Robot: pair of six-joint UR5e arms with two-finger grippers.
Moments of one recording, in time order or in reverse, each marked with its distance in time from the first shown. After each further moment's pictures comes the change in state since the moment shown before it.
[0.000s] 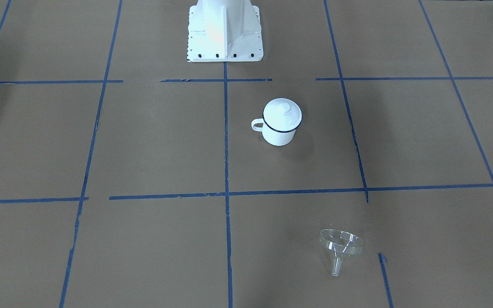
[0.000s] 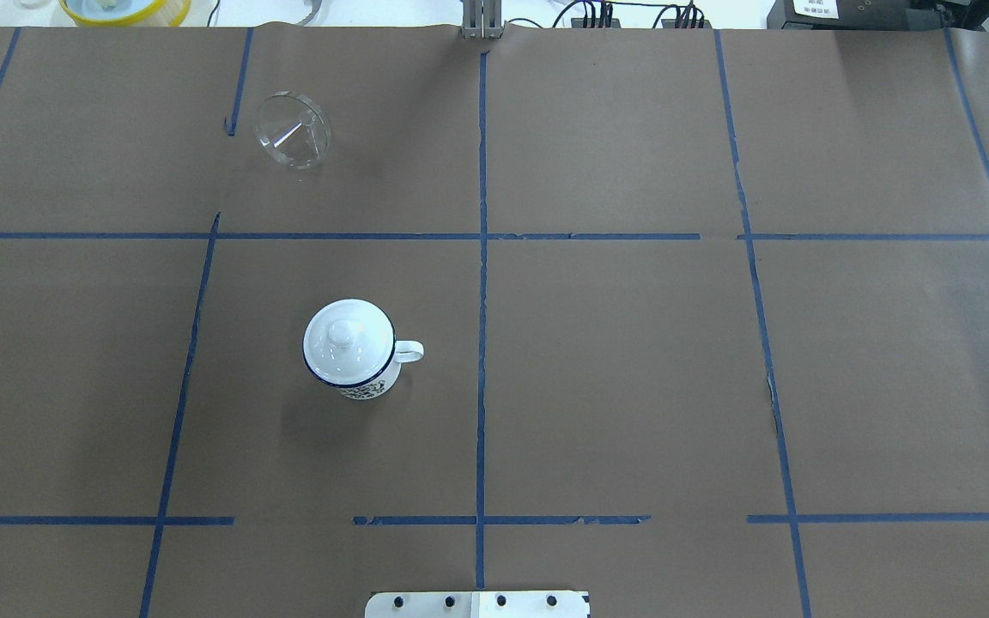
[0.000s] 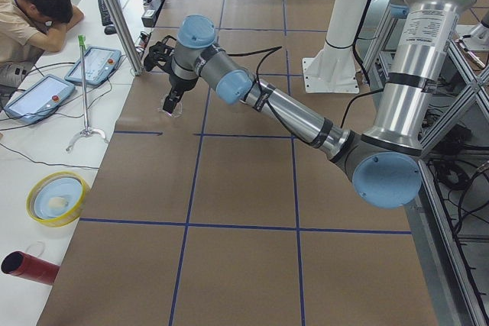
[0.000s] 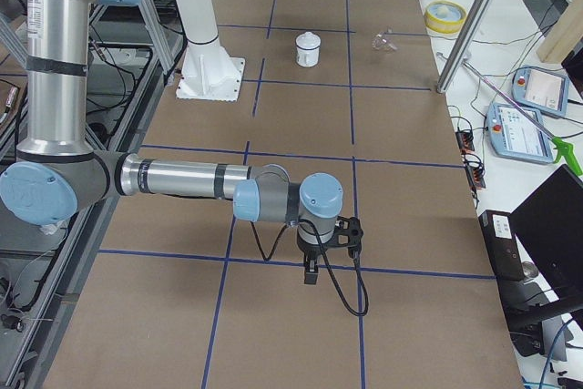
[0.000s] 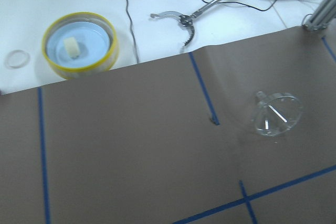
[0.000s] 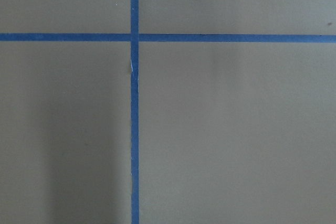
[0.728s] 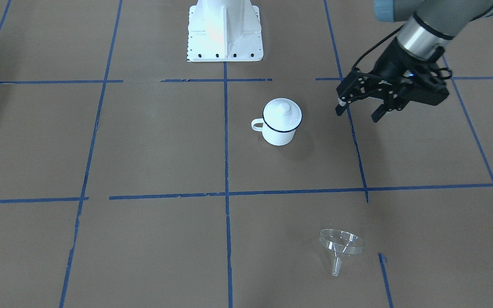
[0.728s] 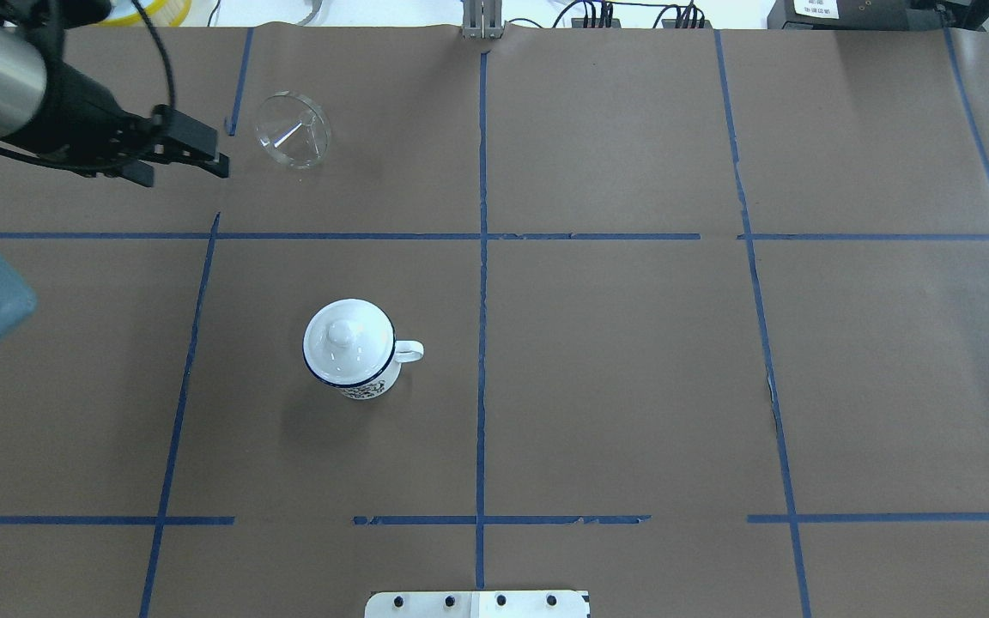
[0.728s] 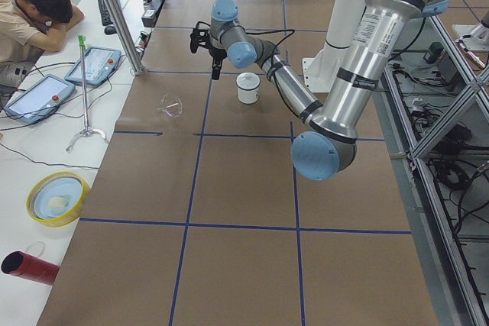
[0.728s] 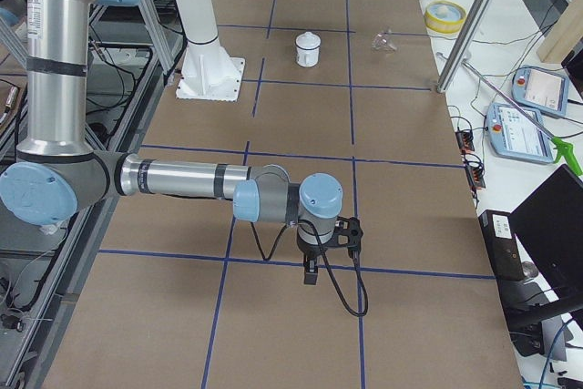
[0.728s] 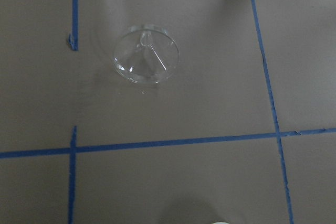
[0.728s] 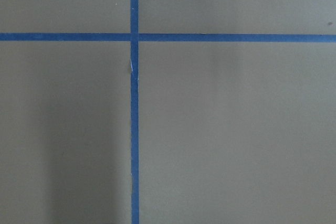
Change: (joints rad) left arm 0.473 -0.215 -0.077 0.188 0.243 -0.613; right arm 0.000 0.000 0.000 0.000 0.000 0.000
